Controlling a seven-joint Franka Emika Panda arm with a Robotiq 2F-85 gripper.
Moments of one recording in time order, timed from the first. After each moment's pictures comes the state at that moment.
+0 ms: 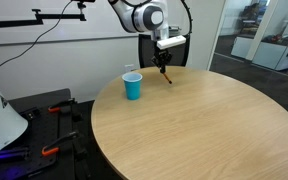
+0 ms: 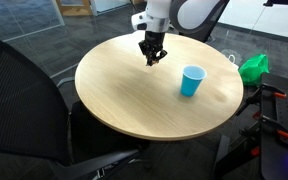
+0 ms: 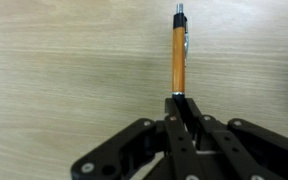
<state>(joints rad) 0.06 0.64 0.08 -1.77 -0.26 2.53 -1.21</state>
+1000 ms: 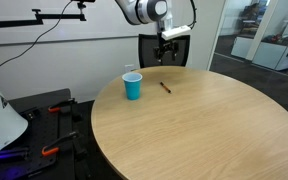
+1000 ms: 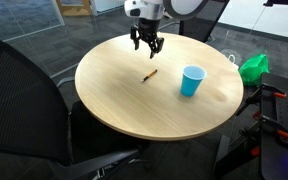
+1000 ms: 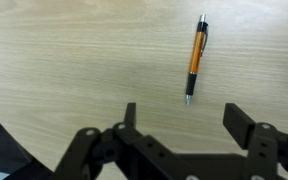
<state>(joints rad) 0.06 0.62 0.09 -1.69 -0.26 2.48 -1.23</state>
